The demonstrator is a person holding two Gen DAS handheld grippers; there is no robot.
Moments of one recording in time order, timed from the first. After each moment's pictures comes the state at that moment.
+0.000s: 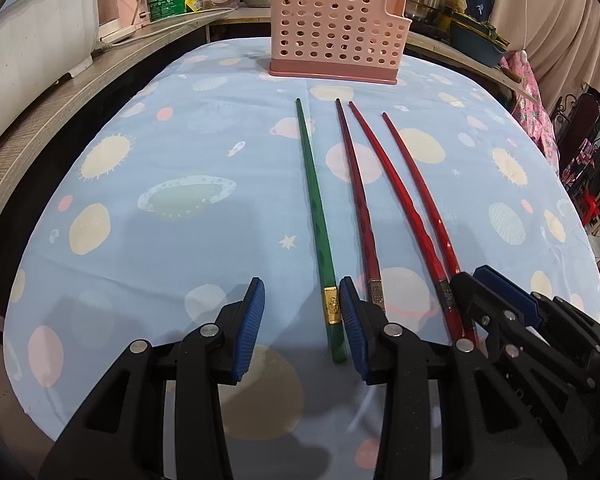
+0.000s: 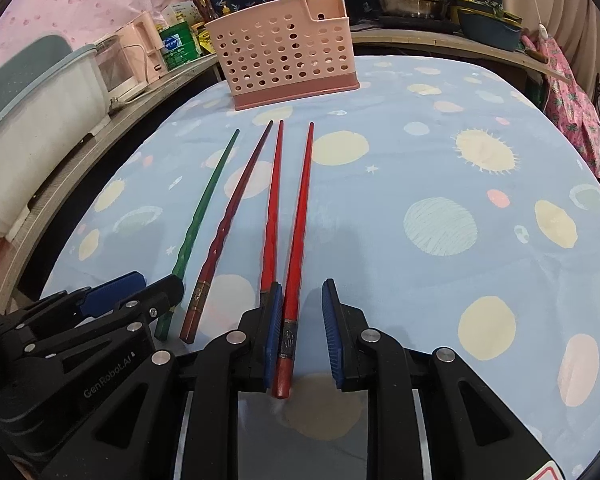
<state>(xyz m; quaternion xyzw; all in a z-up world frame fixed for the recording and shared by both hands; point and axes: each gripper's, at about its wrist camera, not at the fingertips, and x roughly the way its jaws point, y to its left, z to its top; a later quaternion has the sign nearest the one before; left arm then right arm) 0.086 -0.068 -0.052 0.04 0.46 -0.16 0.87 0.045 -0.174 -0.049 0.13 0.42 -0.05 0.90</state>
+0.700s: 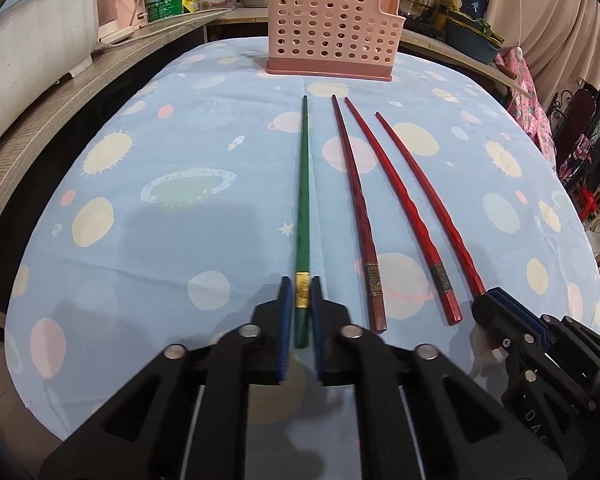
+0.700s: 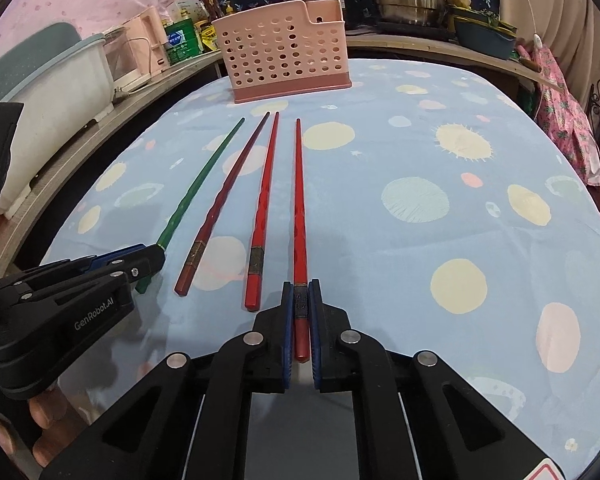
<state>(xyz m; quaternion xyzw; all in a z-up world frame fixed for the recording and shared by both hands) 0.078 -0.064 -0.051 0.04 0.46 -0.17 0.87 0.017 -0.174 -0.049 0.11 0.41 -0.06 0.90</state>
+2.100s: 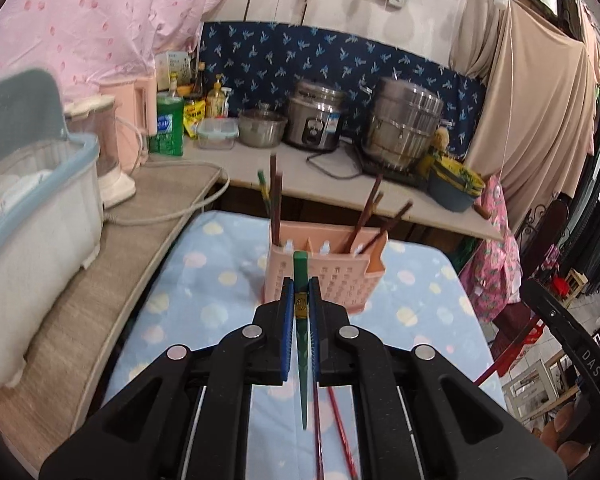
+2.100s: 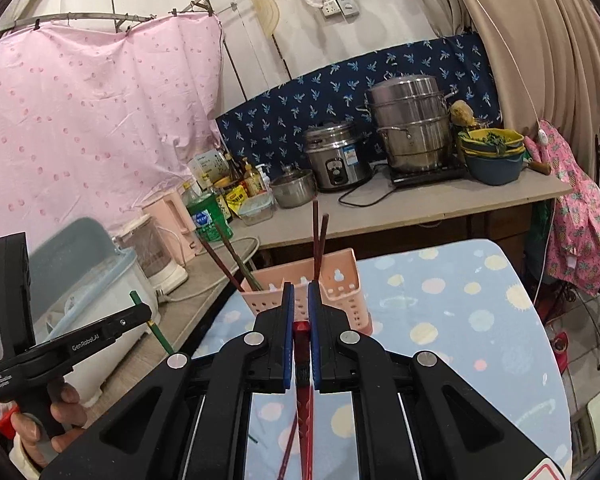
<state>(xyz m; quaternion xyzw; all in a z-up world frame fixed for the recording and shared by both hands) 0.195 -0.058 0.182 -0.04 0.30 -0.20 0.93 0.106 -0.261 0.180 0.18 0.19 -0.03 0.96</state>
